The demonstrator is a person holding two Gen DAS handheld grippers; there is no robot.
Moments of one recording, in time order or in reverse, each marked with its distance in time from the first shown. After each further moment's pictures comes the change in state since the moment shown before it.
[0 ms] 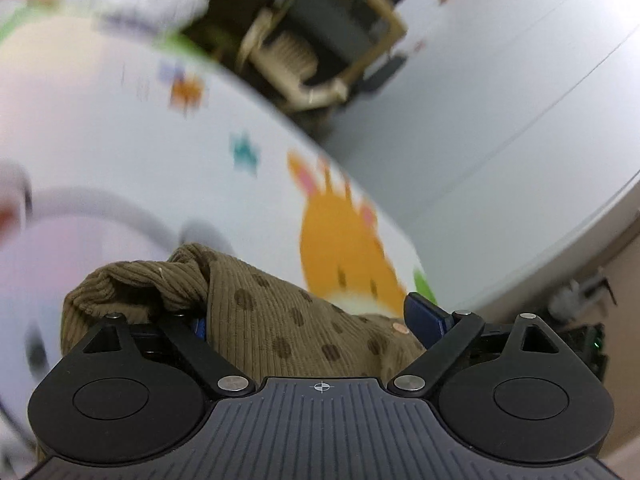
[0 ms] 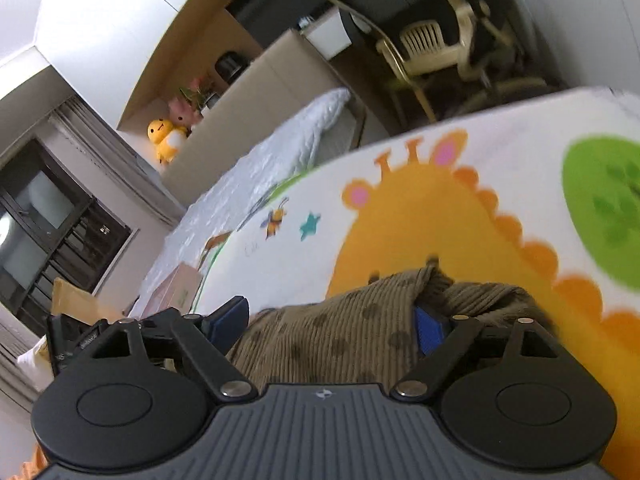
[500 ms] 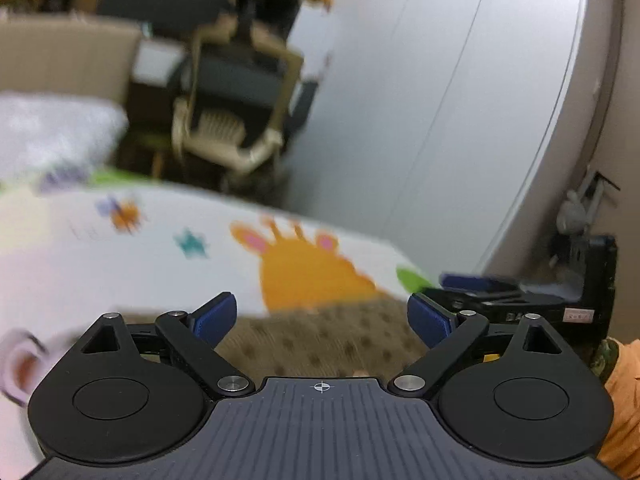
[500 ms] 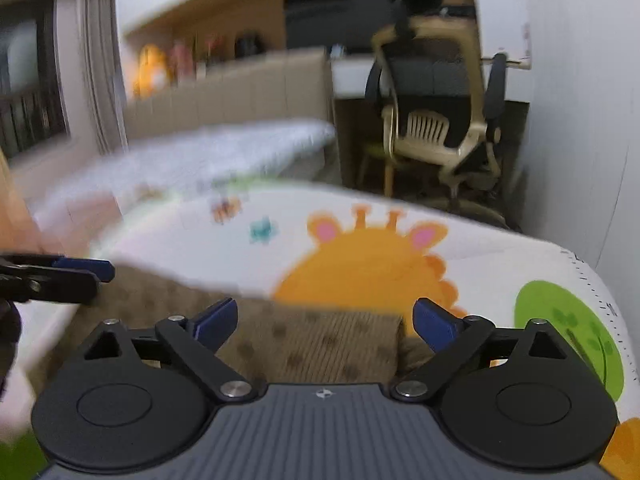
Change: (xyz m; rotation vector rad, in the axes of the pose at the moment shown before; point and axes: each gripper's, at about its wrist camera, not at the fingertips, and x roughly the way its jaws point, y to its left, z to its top) left arm -0.017 -0.065 -0.024 0.412 -0.062 0.010; right arm 0.033 0.064 -0.034 -0.504 -0.017 -0.356
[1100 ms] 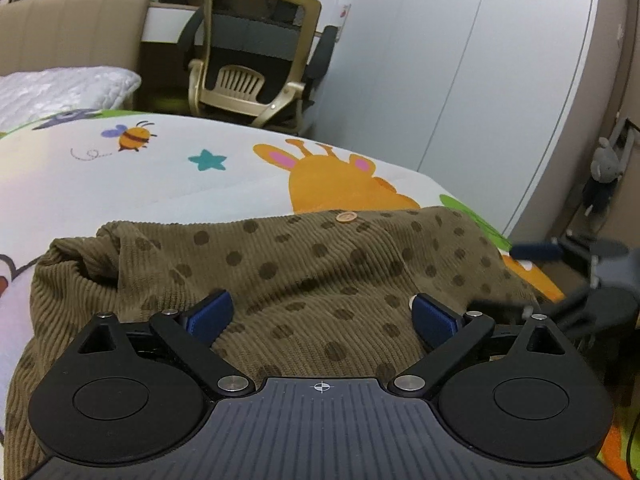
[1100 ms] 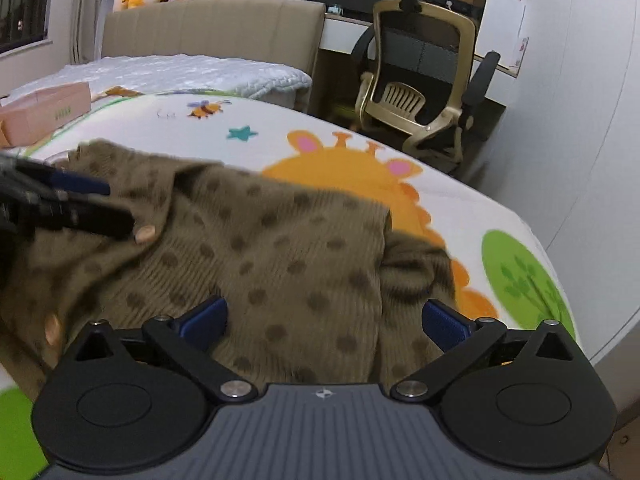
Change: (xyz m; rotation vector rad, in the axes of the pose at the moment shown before) left arm 0.041 0.011 -0.057 0.058 0.059 0.085; right arm -0.017 0.035 -0.057 -0.120 0.028 -0.162
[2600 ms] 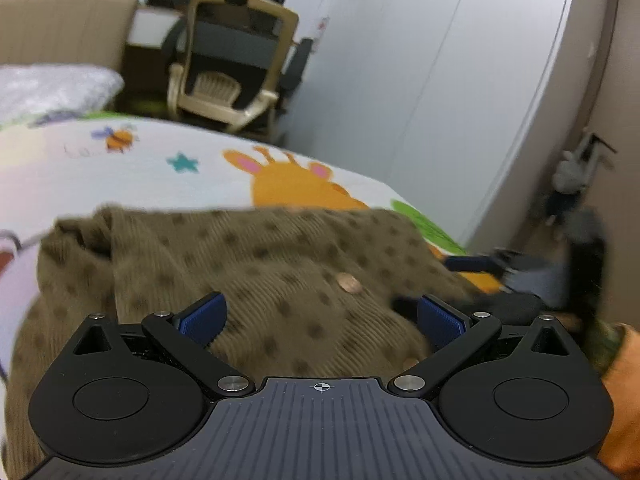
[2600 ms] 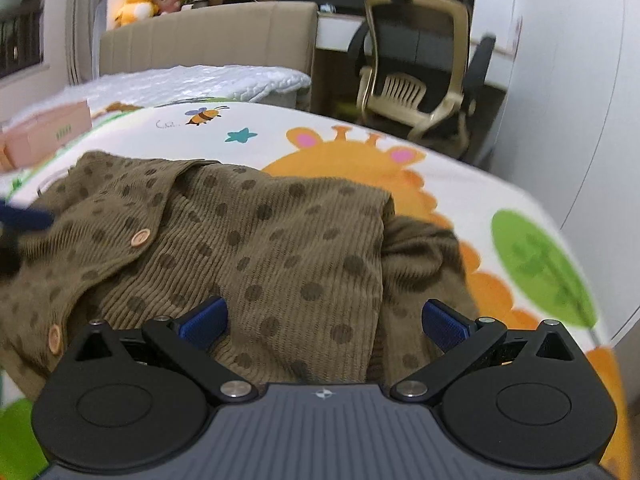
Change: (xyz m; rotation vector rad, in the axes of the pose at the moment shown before) left arm -0.056 -0.017 -0.016 -0.034 -0.005 -0.106; right arm 0.005 -0.020 -0.004 0.098 0.021 0.088
